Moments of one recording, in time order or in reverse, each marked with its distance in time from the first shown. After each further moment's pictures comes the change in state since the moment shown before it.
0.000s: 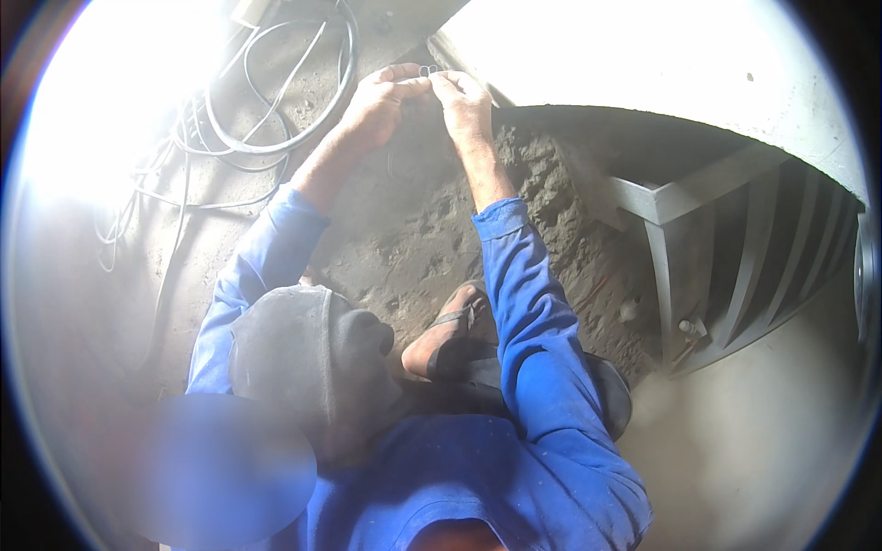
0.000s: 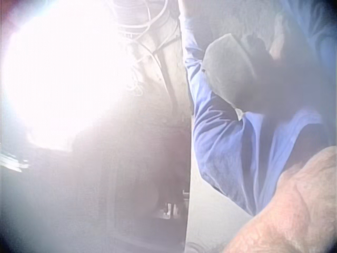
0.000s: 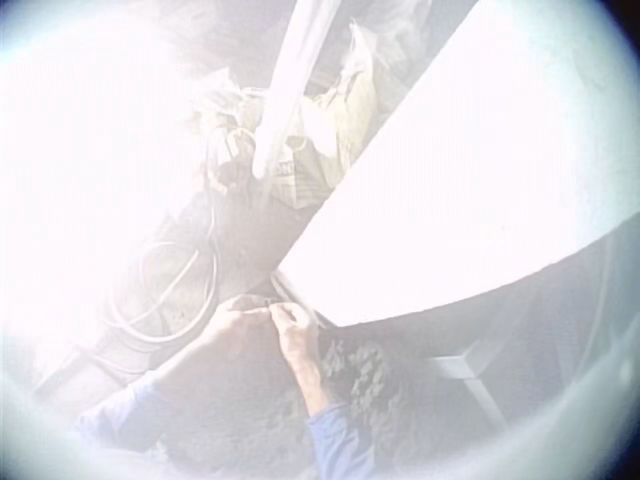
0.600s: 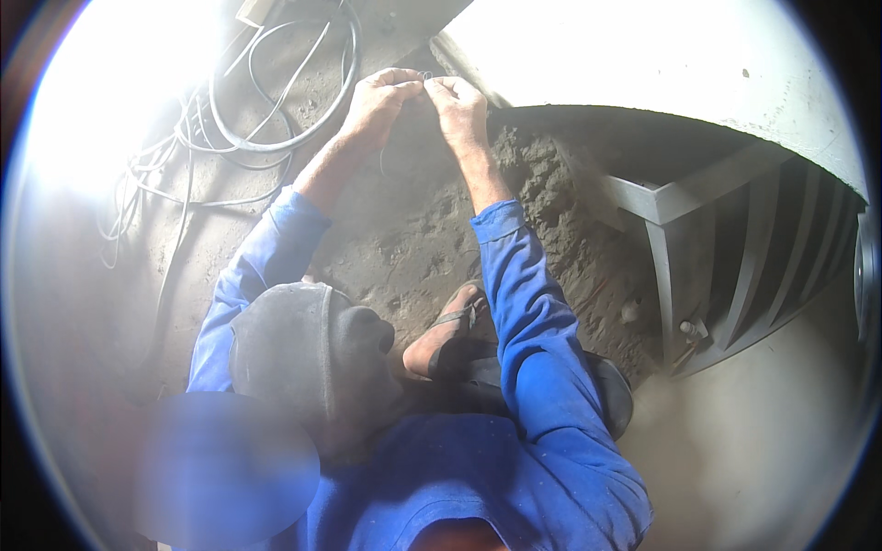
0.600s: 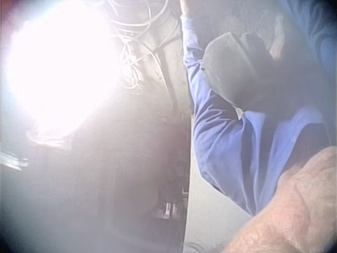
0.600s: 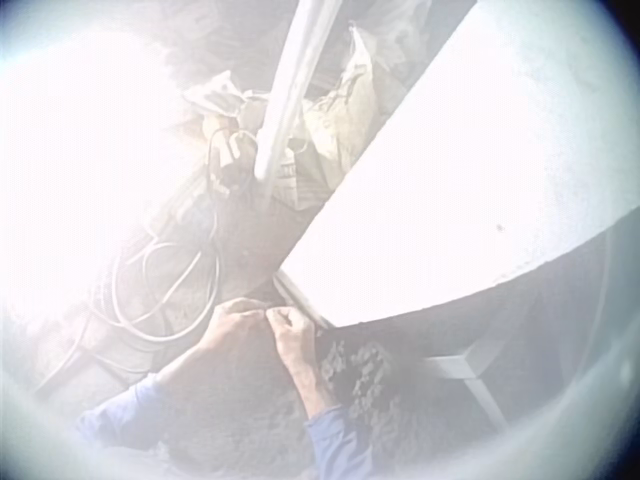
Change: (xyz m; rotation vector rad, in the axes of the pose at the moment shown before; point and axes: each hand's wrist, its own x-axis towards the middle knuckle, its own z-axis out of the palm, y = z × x) left_hand -0.012 0.006 0.000 0.351 0.136 0.116; right_hand -0.007 0.002 0.007 -0.059 0.011 -0.082
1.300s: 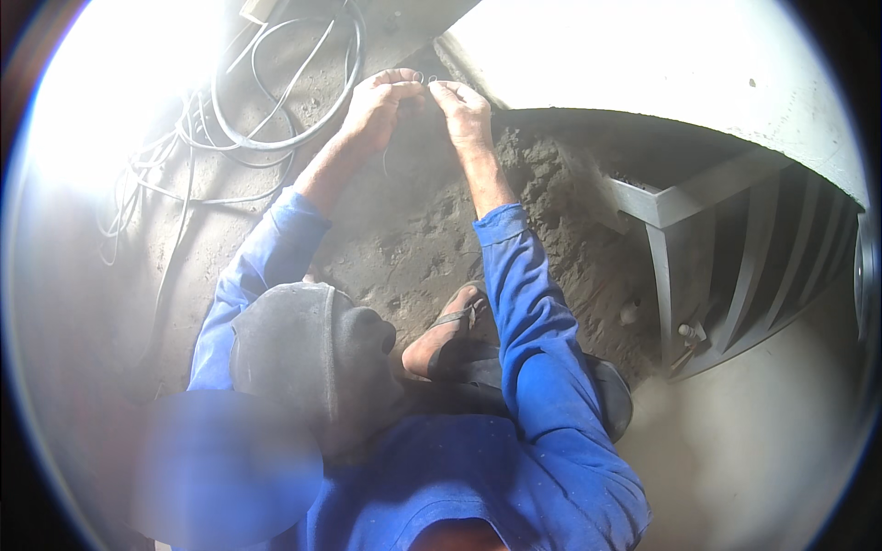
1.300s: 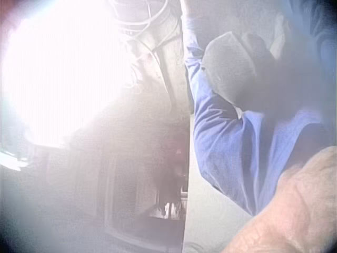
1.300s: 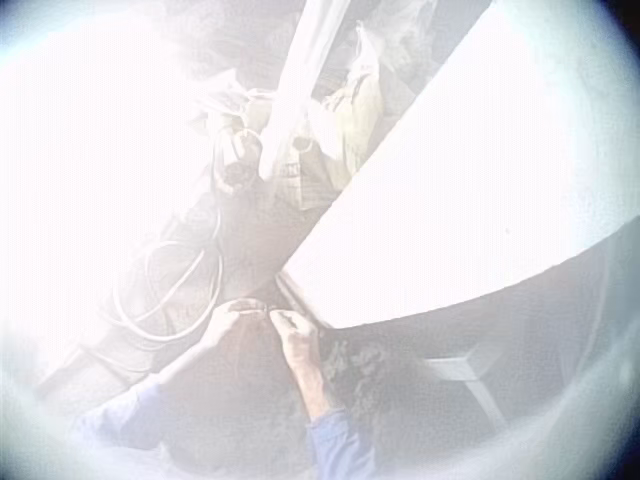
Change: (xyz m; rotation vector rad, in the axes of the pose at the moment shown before) left_hand 0.001 -0.005 -0.004 -0.308 -0.044 -0.058; right_hand -0.001 0.007 -0.003 0.156 -0.054 0.145
